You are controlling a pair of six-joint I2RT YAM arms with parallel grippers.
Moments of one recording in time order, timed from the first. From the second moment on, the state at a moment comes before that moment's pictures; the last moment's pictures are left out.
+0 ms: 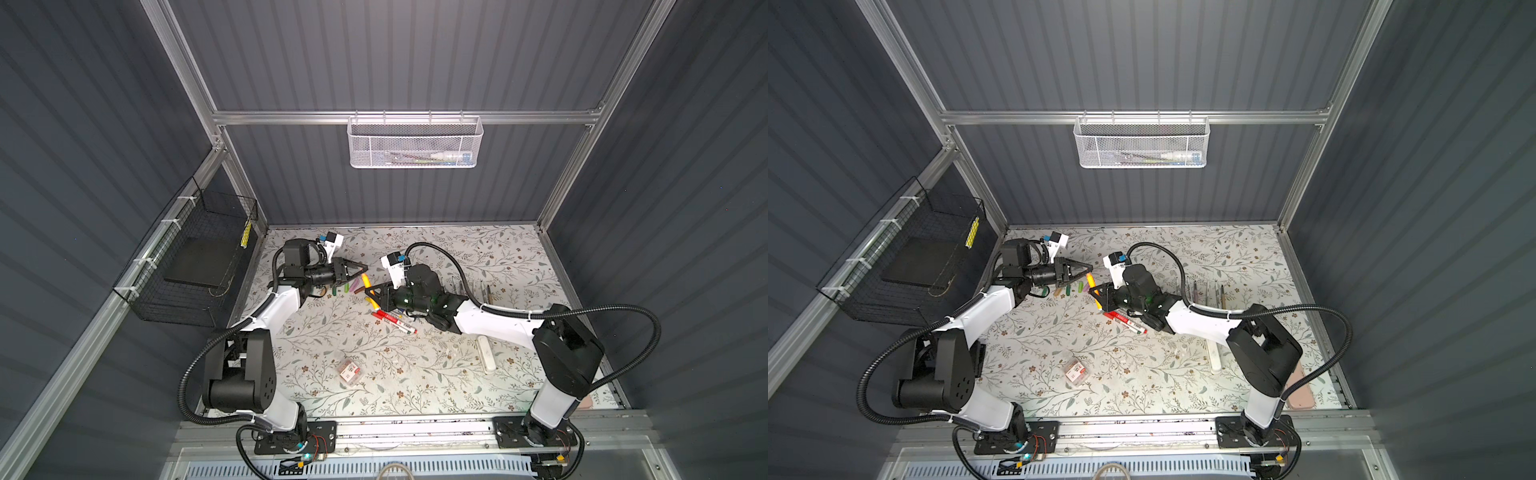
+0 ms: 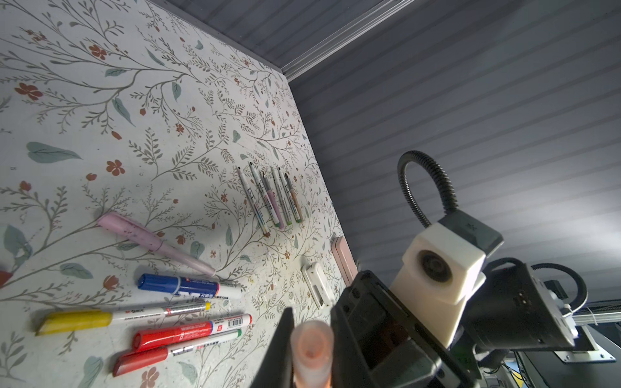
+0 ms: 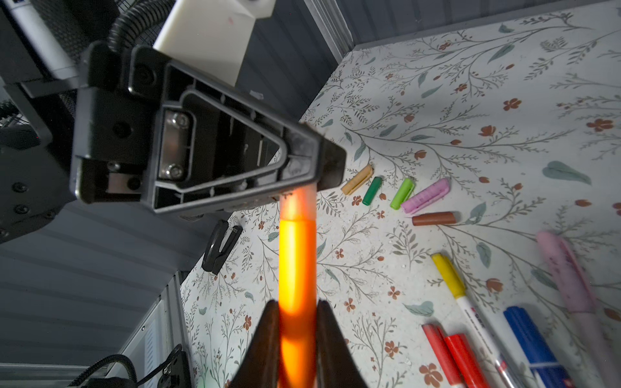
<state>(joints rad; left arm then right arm) -0.07 1.55 1.04 -0.04 1.12 -0.54 0.86 1.74 1.10 0.30 -0.26 0.57</state>
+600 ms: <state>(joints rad) 0.11 1.54 1.22 -0.19 0.79 -0.32 0.86 1.62 0.93 0.05 -0.29 0.56</state>
